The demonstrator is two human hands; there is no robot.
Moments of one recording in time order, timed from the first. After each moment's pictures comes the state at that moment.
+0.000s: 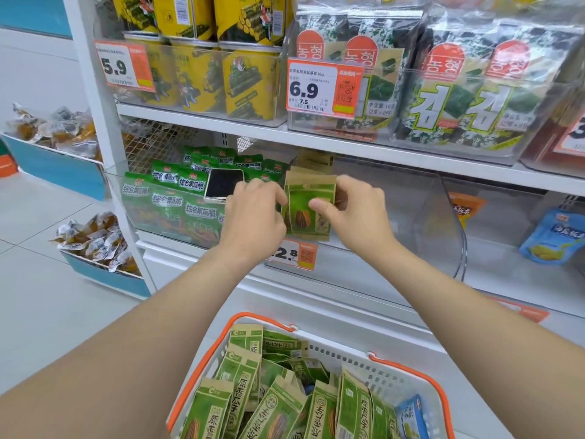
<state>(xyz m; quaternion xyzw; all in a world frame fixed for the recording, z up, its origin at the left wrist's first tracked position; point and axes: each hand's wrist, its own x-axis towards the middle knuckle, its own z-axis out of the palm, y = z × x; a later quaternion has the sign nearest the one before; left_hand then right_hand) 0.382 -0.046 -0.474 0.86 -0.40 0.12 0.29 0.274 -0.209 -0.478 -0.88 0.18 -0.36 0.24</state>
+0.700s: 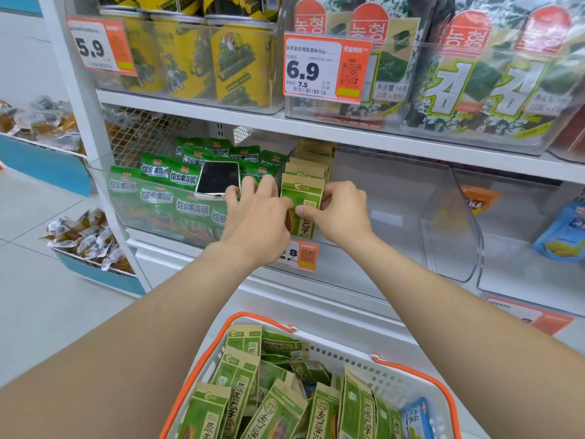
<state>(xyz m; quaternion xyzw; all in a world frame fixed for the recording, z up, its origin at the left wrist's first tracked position) 0.392 -0.064 -0.490 0.88 -0.45 0.14 0.09 0.321 -0.223 -0.508 -0.87 0.28 -0.30 0.29</state>
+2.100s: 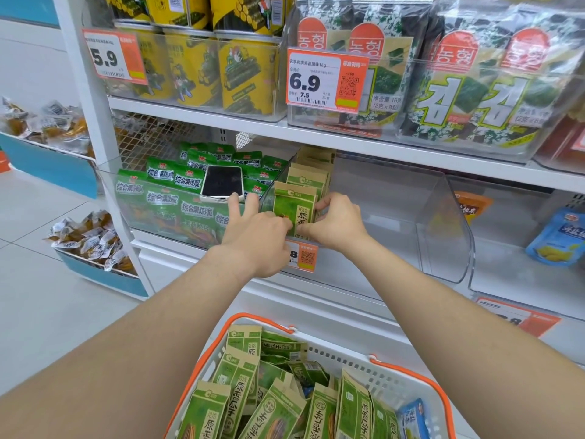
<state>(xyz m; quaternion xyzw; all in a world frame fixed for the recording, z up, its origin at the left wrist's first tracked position) 0.383 -0.051 -0.490 0.88 -0.47 0.07 -0.03 0.318 -0.214 -0.509 -0.86 0.34 -0.20 0.34</state>
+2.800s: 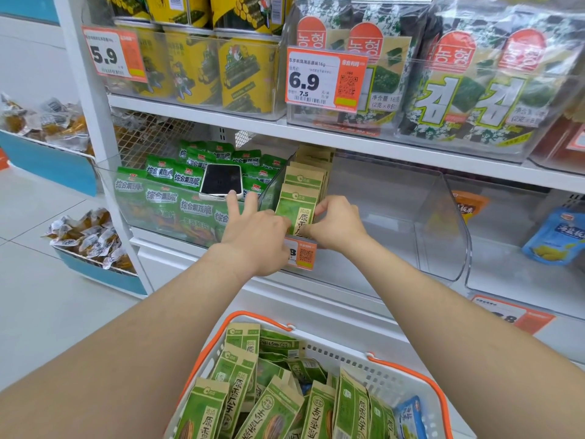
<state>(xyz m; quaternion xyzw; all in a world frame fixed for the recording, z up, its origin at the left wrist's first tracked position) 0.380 -0.052 -0.491 0.88 -0.46 0.07 -0.04 0.304 -0.202 -0.497 -0.88 0.32 -0.18 0.31</state>
